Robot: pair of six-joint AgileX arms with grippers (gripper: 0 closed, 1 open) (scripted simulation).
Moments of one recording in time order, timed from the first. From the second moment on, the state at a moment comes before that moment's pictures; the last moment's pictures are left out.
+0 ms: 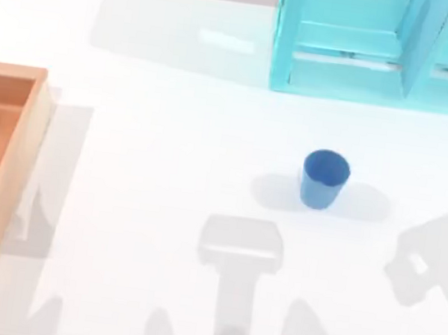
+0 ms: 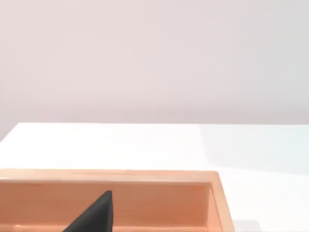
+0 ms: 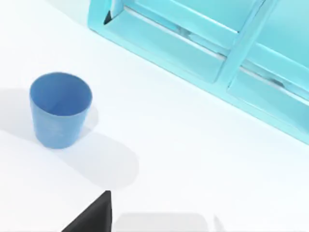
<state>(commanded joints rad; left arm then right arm) 0.00 0.00 0.00 0.00 0.00 0.00 0.21 0.57 0.49 -0.36 -0.07 -0.33</state>
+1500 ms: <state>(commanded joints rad) 0.00 0.00 0.00 0.00 0.00 0.00 0.50 2.19 2.03 -1.41 0.00 -1.05</state>
